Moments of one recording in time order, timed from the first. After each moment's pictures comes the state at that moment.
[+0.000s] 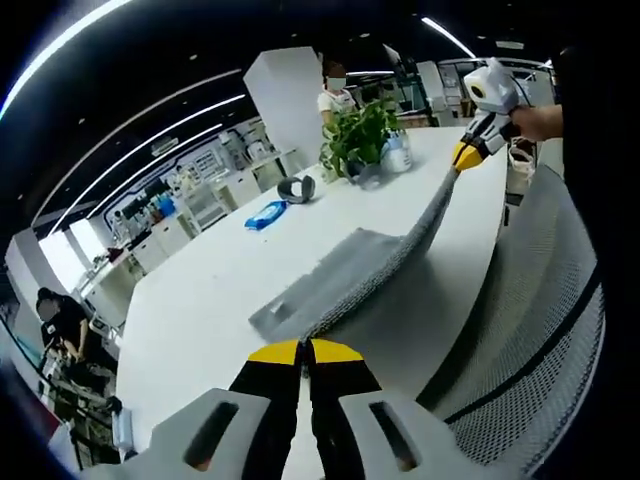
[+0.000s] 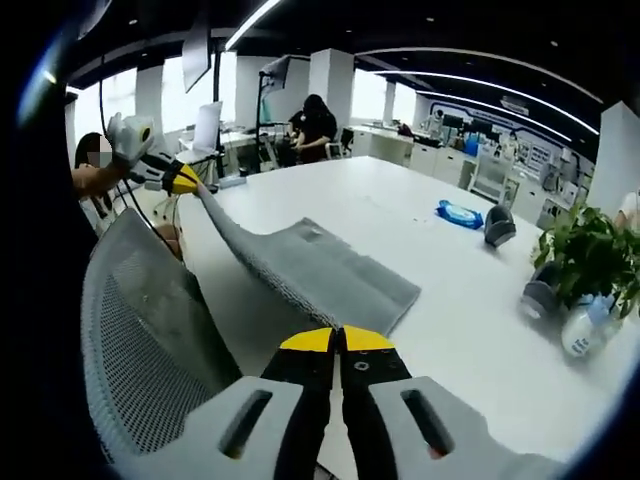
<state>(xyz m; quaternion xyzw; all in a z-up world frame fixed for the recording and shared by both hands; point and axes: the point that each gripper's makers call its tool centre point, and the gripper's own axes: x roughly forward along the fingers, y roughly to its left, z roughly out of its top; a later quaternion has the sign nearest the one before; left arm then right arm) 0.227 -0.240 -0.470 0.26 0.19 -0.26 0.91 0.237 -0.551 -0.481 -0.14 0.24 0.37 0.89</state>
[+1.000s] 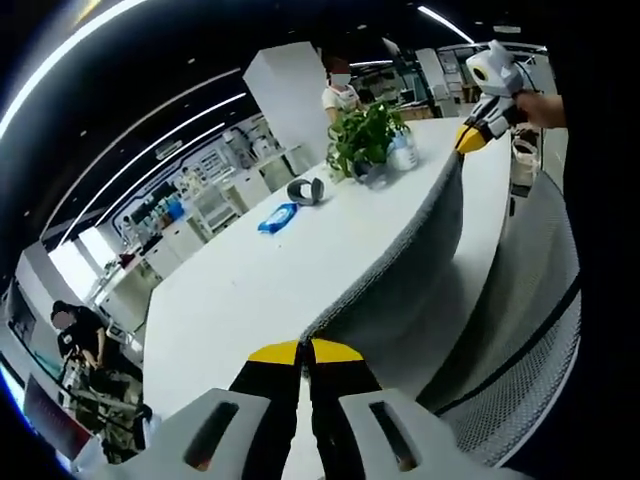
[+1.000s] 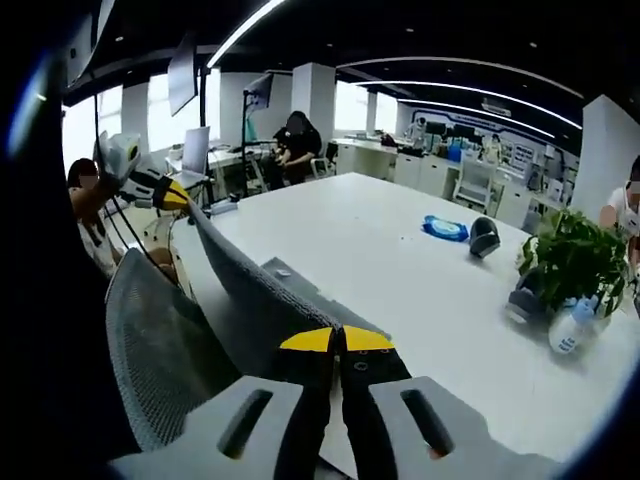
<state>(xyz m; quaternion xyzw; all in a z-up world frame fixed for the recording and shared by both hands) 0.228 -0.233 -0.435 0.29 0.20 -0.24 0.90 0.239 -0.546 -0.442 -0.11 0.23 0.34 0.90</state>
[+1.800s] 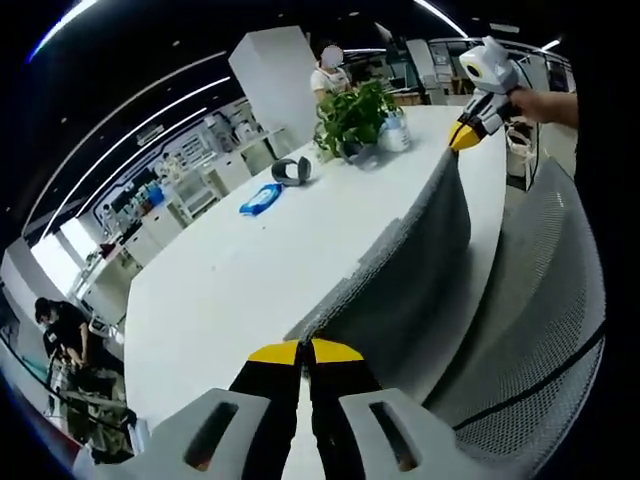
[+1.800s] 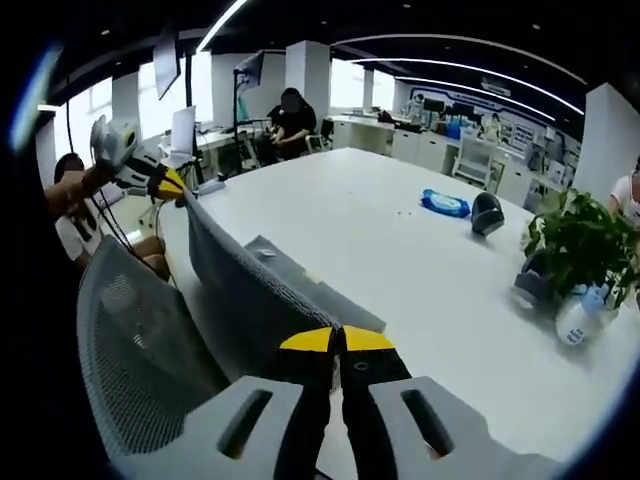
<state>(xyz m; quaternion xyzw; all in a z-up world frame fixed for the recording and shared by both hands) 0.267 -0.233 -0.473 0.29 0.25 -0.27 0.88 0.277 -0.549 -0.484 -0.12 0.28 0.33 0.89</state>
